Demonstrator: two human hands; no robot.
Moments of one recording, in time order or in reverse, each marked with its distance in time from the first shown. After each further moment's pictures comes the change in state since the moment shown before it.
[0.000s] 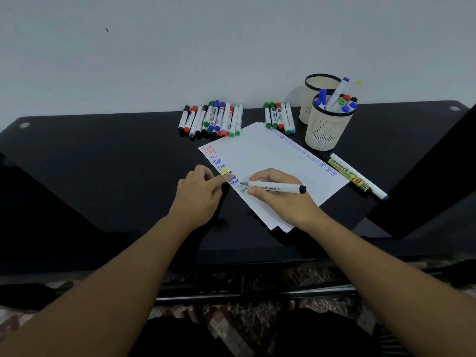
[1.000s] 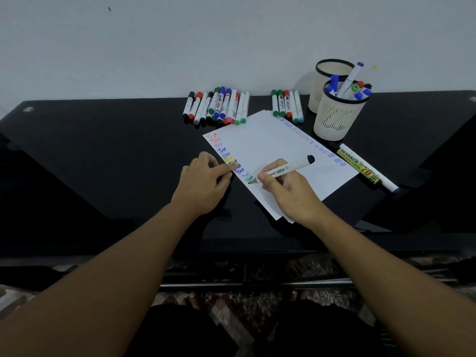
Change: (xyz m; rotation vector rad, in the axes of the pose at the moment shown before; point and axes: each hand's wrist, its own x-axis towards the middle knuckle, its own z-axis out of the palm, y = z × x) left_hand 0.001 0.002 -0.001 -0.028 0.005 -0.036; right_hand -0.008 0.003 0.007 -0.095 -0.009 0.050
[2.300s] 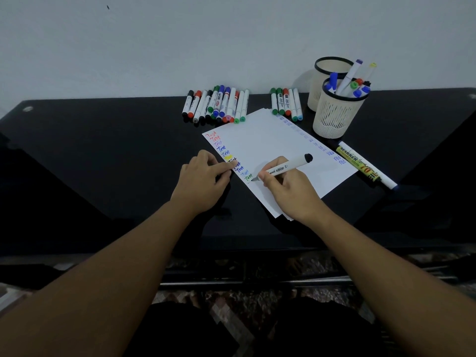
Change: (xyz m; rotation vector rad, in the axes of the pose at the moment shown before) left_hand 0.000 0.000 0.000 -0.003 0.002 -0.004; right_hand -0.001 0.000 -0.002 -0.072 0.035 -0.018
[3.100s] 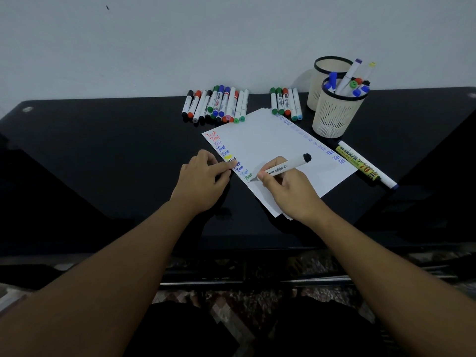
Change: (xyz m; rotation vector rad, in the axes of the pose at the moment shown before) left_hand 0.001 0.000 0.000 0.003 -0.008 -0.007; right_hand 0.000 0.002 0.001 -0.019 -0.005 -0.016
